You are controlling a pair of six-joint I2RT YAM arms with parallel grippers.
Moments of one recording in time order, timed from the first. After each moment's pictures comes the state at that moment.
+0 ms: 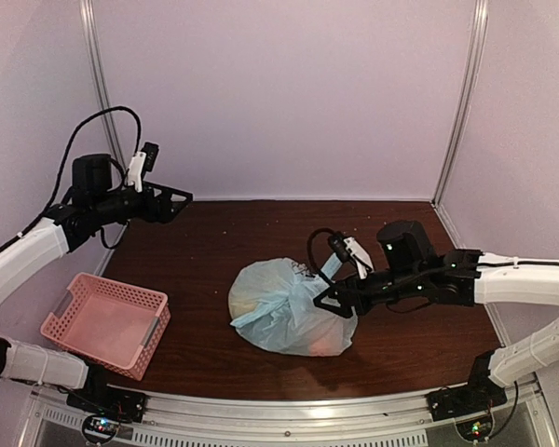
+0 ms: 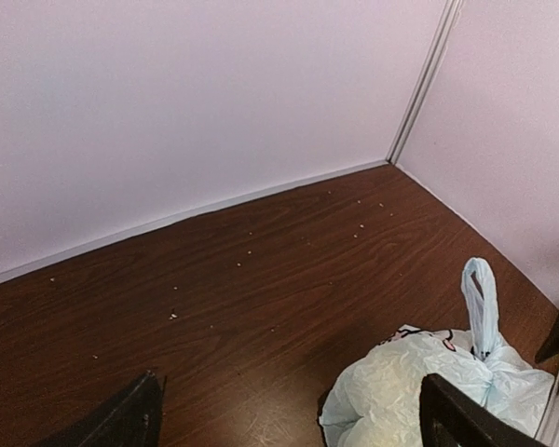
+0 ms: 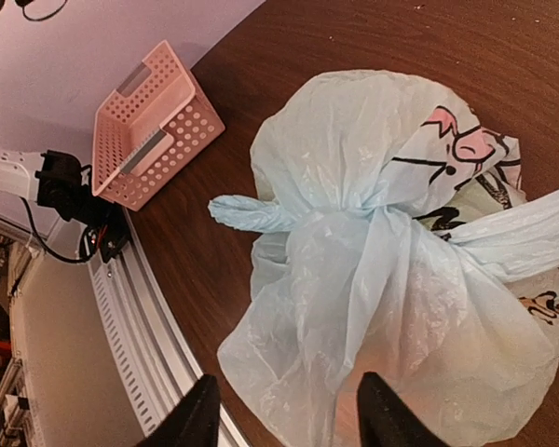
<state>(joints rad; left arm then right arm) -0.27 1.18 1.01 -0.15 0.44 -0.07 0.94 1.25 0.82 -0.19 -0.27 0.42</state>
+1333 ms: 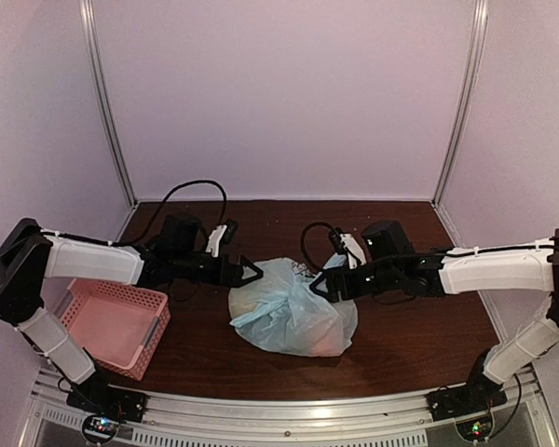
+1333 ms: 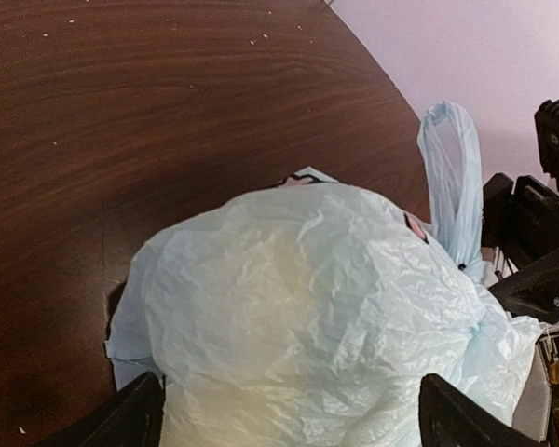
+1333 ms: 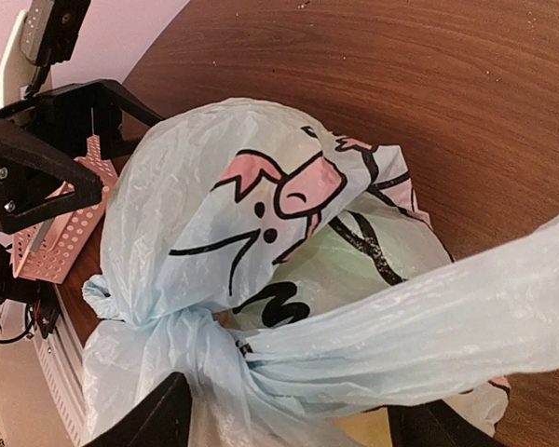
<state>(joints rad) -0.65 1.58 0.81 0.18 0.45 -0.45 0.80 1.44 0.82 -0.03 -0.19 0.48</state>
